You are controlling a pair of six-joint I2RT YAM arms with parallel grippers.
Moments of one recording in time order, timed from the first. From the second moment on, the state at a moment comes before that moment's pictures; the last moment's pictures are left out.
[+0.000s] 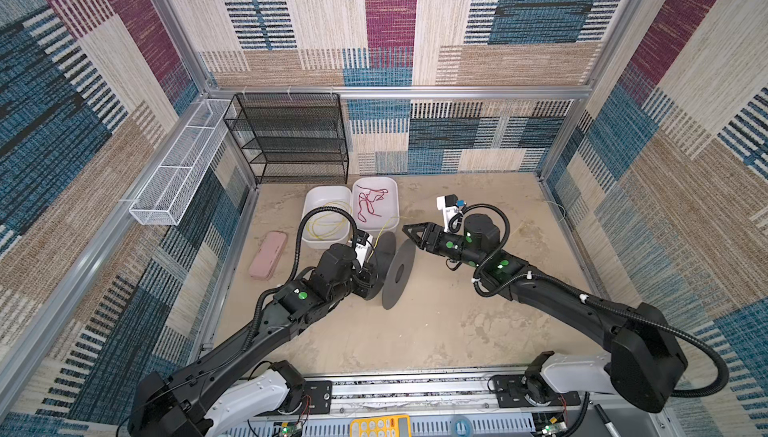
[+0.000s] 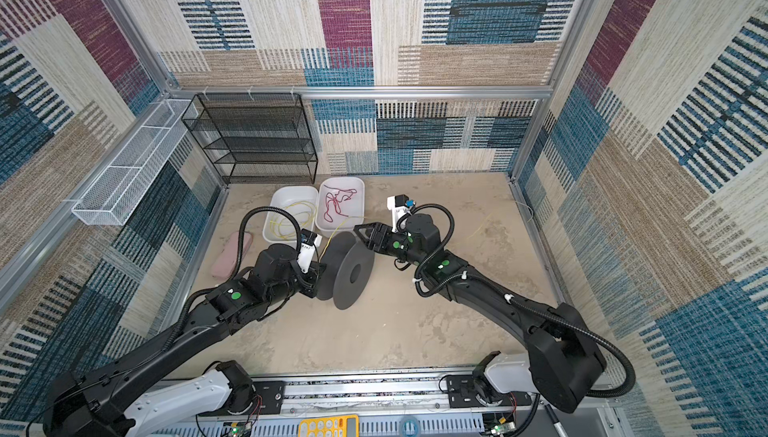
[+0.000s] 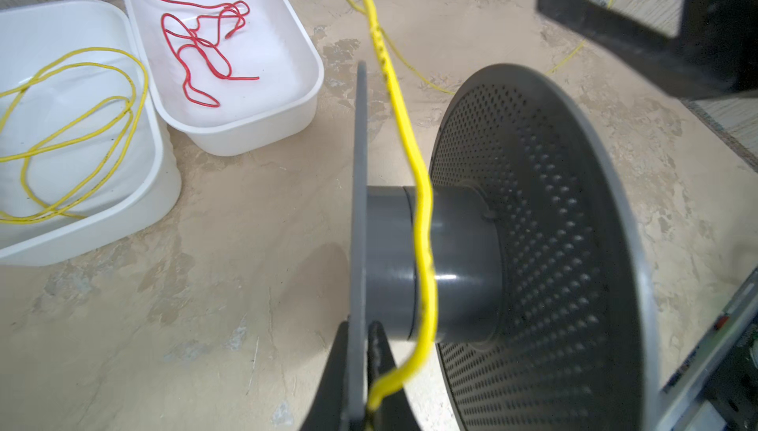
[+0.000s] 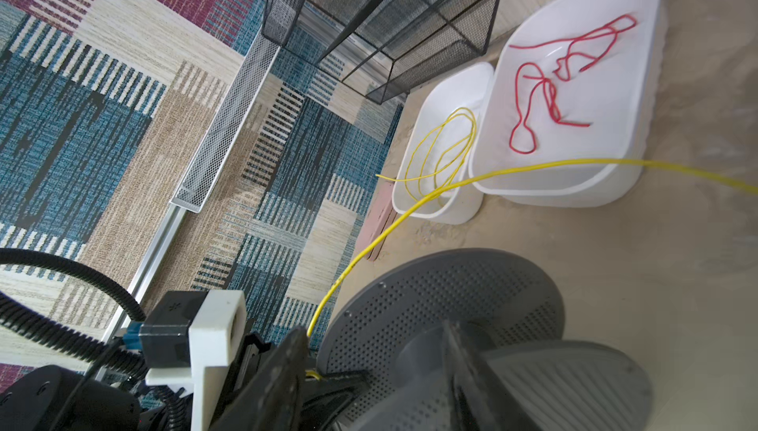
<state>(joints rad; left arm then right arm) -0.70 1.01 0.79 -0.42 -0.10 -0.23 0.61 1.29 0.86 0.23 -0.31 0.87</state>
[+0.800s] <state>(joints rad) -0.70 0.90 0.81 -0.54 -0.21 -0.23 -0.18 1.45 0.99 -0.05 -0.13 0.63</state>
